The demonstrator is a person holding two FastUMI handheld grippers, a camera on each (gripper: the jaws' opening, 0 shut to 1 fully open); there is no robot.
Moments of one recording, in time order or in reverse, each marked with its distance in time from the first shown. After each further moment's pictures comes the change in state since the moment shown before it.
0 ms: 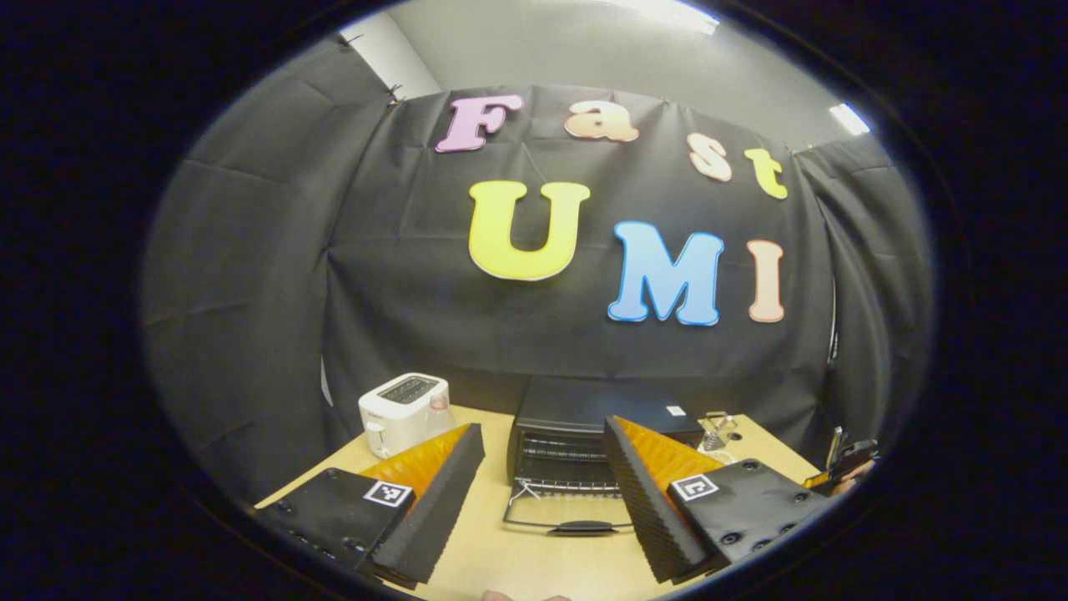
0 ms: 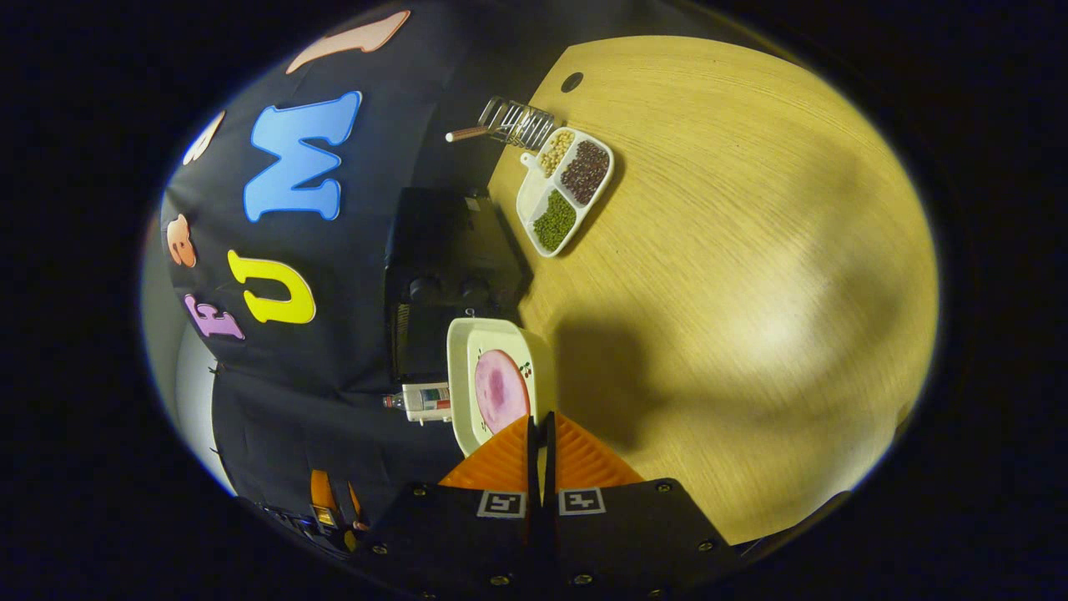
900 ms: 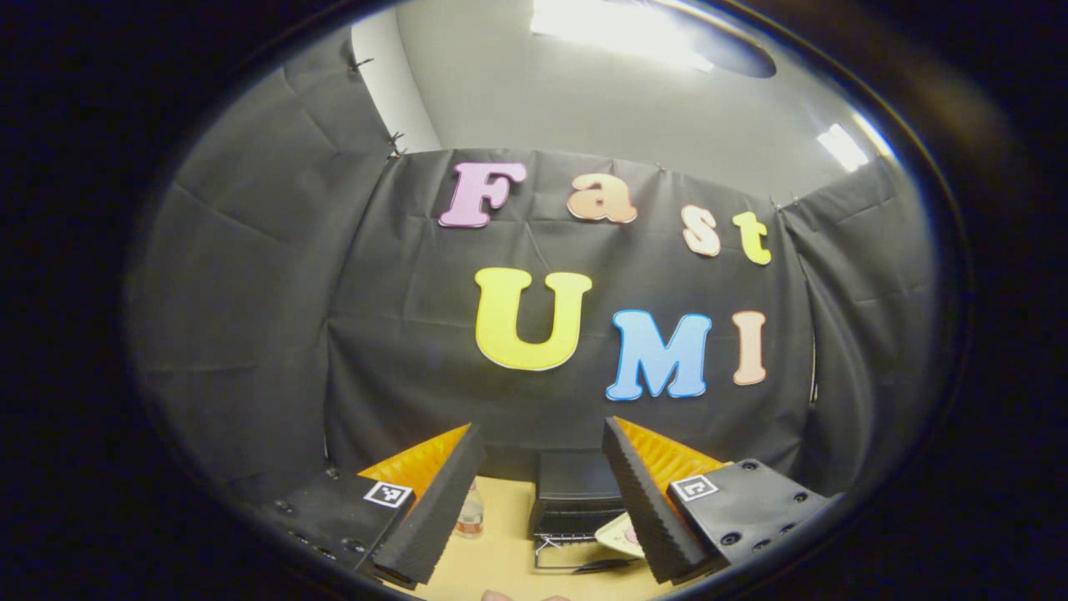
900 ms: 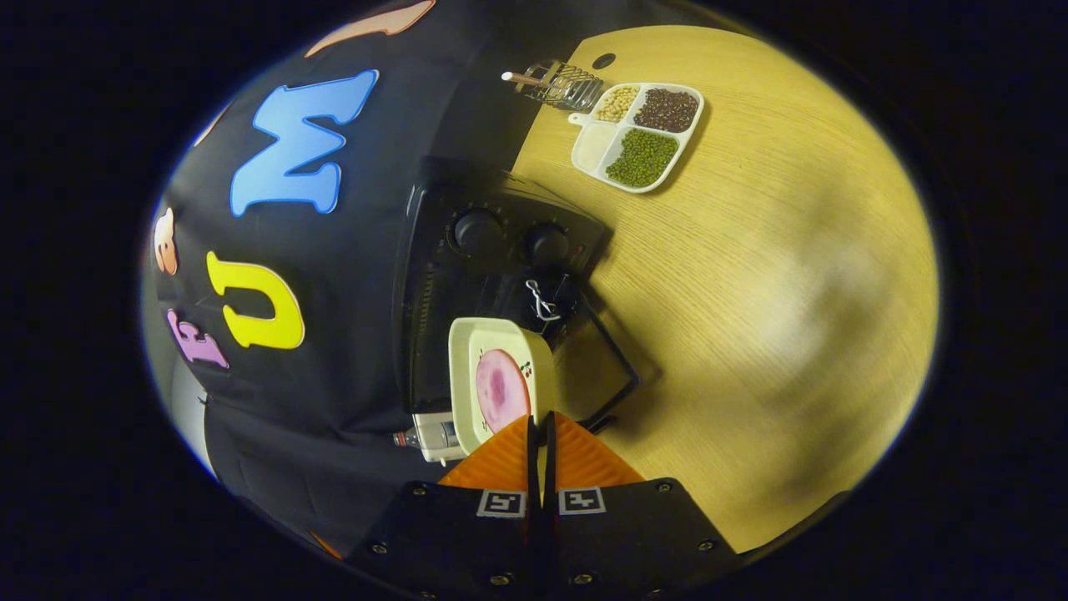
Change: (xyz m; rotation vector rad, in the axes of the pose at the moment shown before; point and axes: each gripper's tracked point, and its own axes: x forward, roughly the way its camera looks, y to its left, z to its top) left arm -0.031 0.071 0.105 -0.004 -0.199 -0.065; right arm 0.138 0.090 -0.029 0.130 -0.193 -0.046
